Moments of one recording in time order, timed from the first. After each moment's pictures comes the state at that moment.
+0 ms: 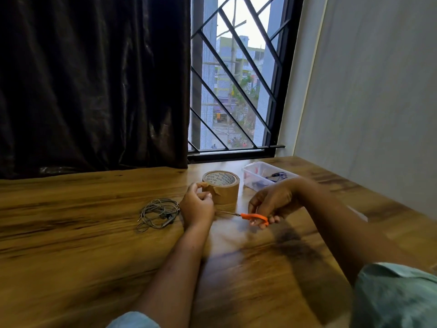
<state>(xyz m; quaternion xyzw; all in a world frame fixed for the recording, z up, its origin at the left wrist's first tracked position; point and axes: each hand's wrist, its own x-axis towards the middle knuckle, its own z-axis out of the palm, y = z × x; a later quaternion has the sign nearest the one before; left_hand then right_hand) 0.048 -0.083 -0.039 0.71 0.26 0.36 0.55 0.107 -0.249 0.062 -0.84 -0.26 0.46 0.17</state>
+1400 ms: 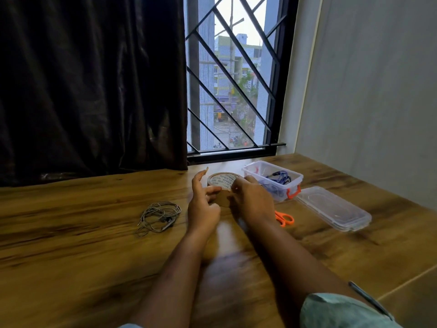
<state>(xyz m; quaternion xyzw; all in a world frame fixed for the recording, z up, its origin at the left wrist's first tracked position) 0.032 -0.091 -0.035 0.75 0.10 0.30 0.58 0.084 -0.203 -0.012 -0.89 -0.27 -0.25 0.26</state>
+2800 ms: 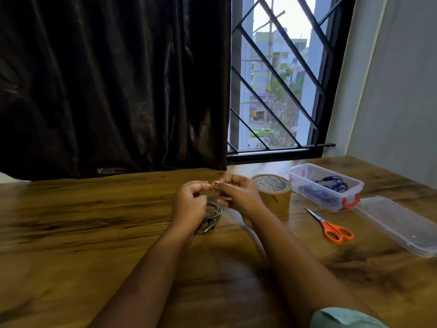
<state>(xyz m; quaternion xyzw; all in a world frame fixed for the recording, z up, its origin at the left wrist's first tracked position) -0.017 -0.007 -0.007 0.73 0.22 0.35 0.55 0.067 -0.098 0.001 -0.60 -0.27 0.19 0.73</state>
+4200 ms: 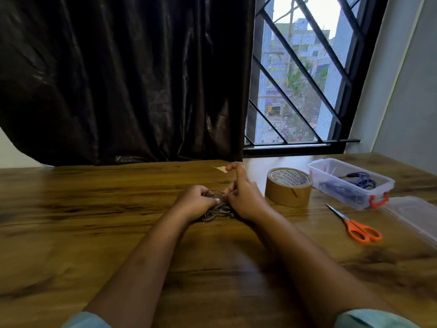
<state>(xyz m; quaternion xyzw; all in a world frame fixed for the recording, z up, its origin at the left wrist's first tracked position) -0.024 0.035 -0.017 0.85 0.26 0.13 0.44 0.066 -0.081 -0.021 -0.77 -0.42 0.01 0.47</state>
